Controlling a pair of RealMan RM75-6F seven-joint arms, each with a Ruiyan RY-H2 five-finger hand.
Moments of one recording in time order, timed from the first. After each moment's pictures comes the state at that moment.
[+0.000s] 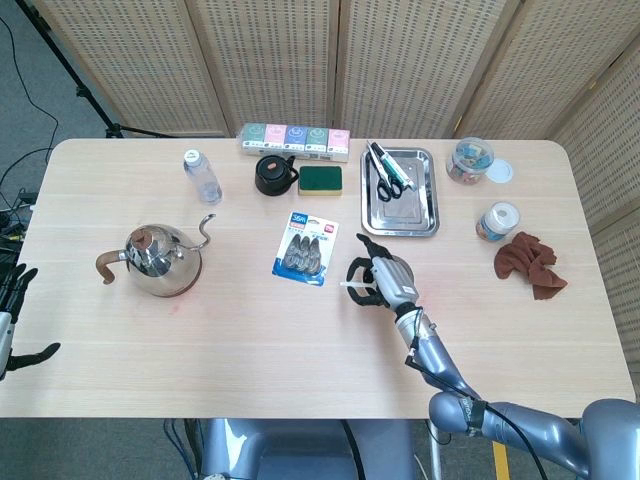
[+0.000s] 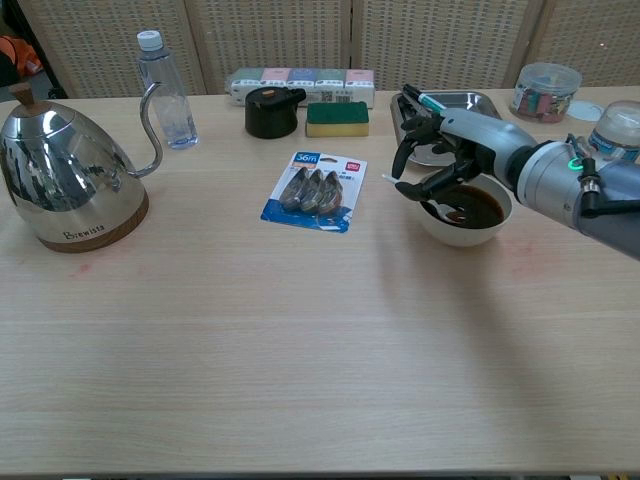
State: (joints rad) left arm -0.10 -1.04 -0.06 -1.66 1.42 1.43 -0.03; right arm 0.71 -1.70 0.32 -1.40 -0.97 0.89 0.05
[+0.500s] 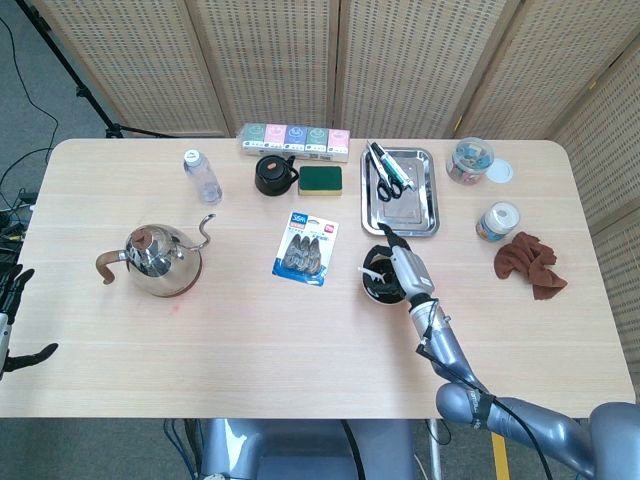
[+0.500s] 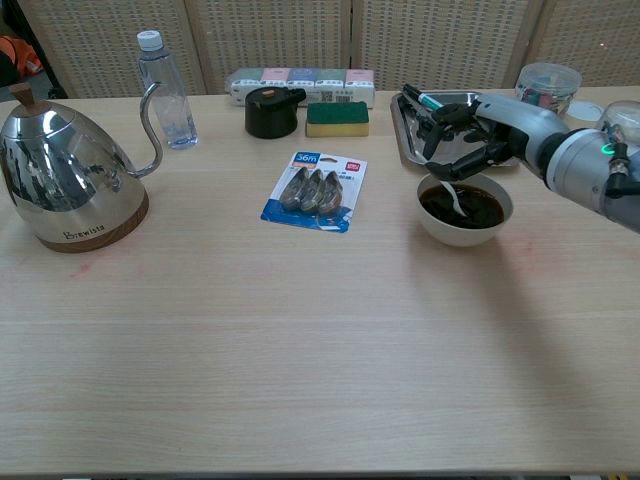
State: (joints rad) left arm -0.09 -1.04 -0.05 -1.66 1.43 1.44 -0.04; right arm 0.68 -1.67 0.35 -1.37 -0.96 0.90 0.12
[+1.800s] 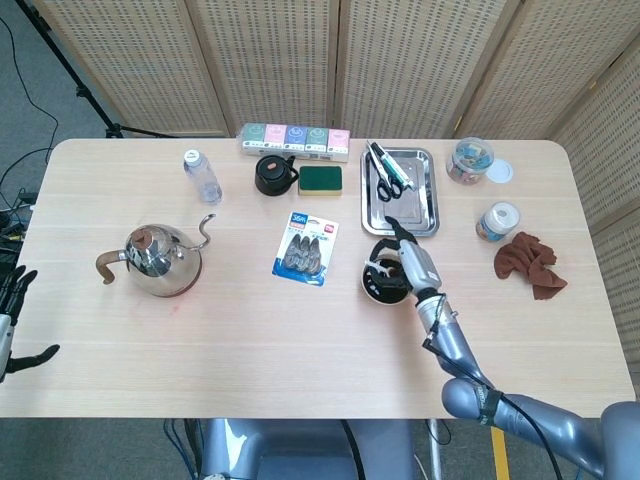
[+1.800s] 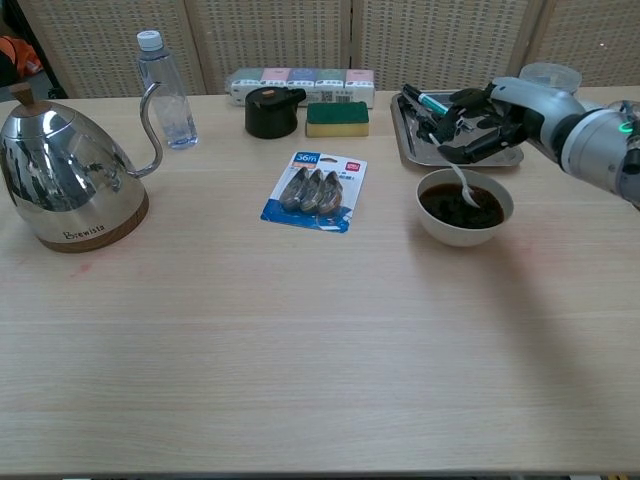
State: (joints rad) left arm -0.09 -1.05 -0.05 -1.66 1.43 1.44 -0.02; right arm 0.68 -1.63 0.37 -1.38 -0.93 0.89 0.13
